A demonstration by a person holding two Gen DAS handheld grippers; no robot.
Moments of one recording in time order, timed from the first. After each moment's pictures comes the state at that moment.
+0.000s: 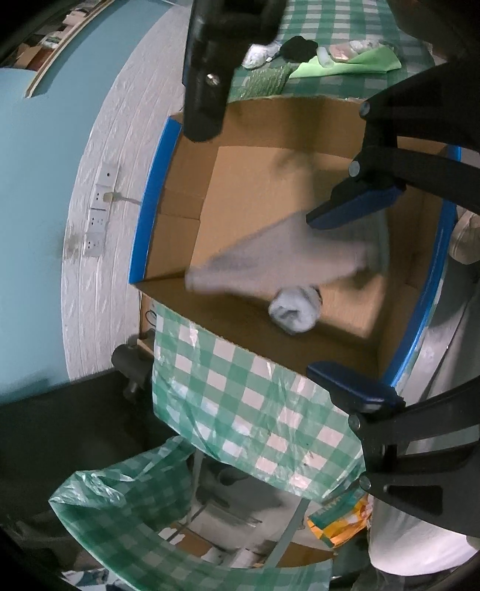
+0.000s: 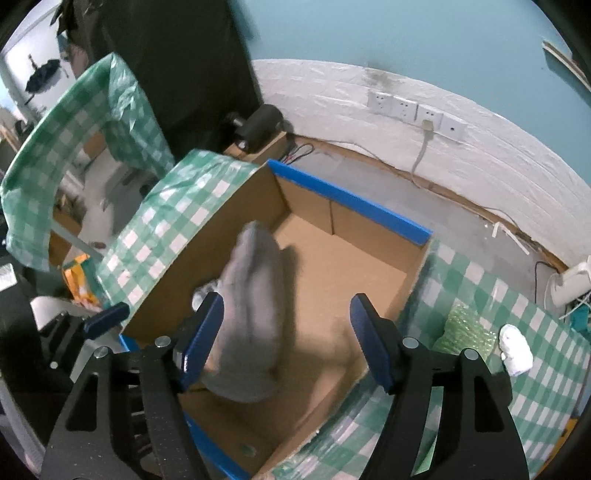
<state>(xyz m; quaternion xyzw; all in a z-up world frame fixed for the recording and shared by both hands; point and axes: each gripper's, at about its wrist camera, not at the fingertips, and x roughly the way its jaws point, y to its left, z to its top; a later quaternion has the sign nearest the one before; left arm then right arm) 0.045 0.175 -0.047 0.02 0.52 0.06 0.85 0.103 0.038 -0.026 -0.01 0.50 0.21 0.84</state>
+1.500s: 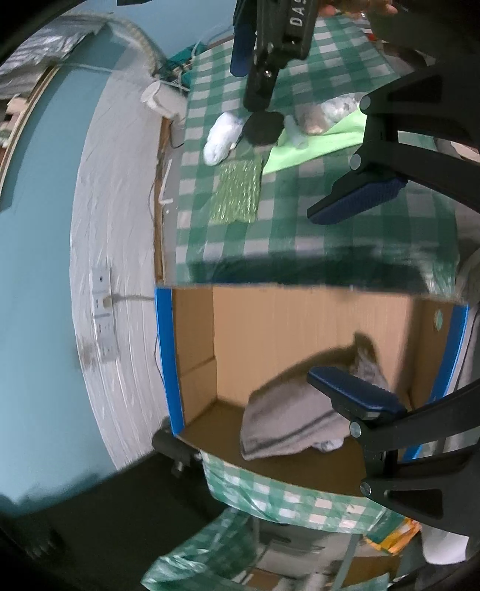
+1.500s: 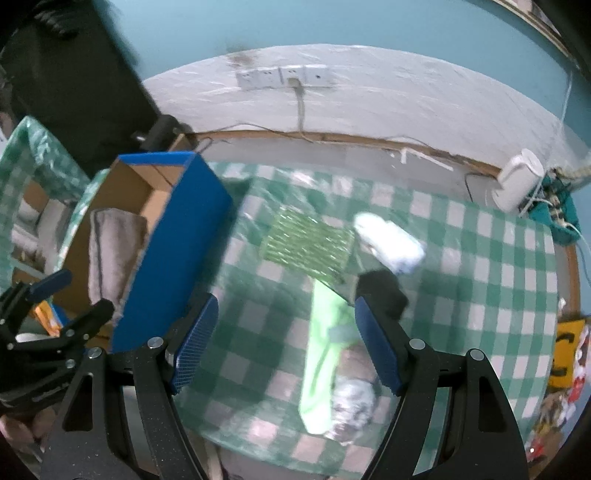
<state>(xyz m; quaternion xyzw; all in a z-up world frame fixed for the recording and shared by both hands) 0.033 0.026 -0.031 0.08 0.51 -0.07 0.86 0.043 -0.172 -0.056 0.06 0.54 0.08 0.84</state>
